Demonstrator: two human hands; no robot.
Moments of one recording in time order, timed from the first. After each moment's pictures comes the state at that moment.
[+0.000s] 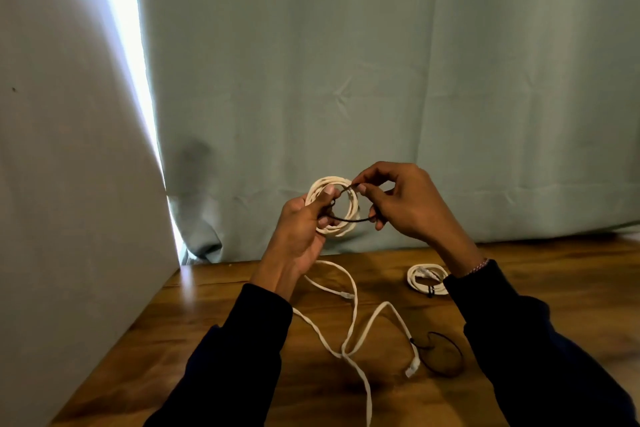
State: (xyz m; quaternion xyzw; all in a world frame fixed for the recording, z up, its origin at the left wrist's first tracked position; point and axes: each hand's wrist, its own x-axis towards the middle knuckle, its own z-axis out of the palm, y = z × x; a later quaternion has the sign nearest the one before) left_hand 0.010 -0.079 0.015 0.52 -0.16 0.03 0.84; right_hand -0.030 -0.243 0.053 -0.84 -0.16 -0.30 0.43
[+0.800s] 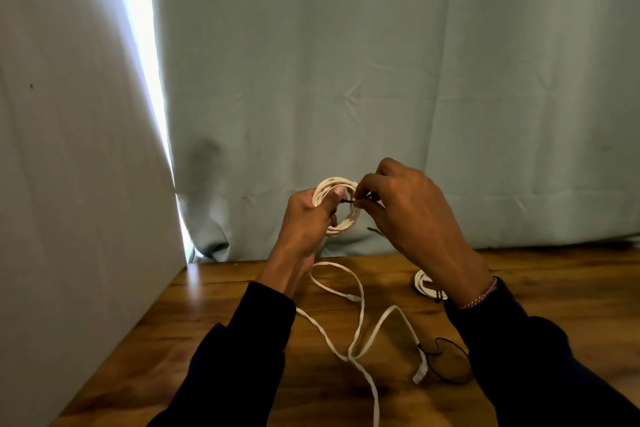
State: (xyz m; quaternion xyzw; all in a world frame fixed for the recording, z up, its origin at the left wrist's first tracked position) left_hand 0.003 -0.078 0.023 0.70 -0.13 0.17 0.68; right_hand -0.056 -0.220 0.054 -0.88 -0.17 -0.43 0.08
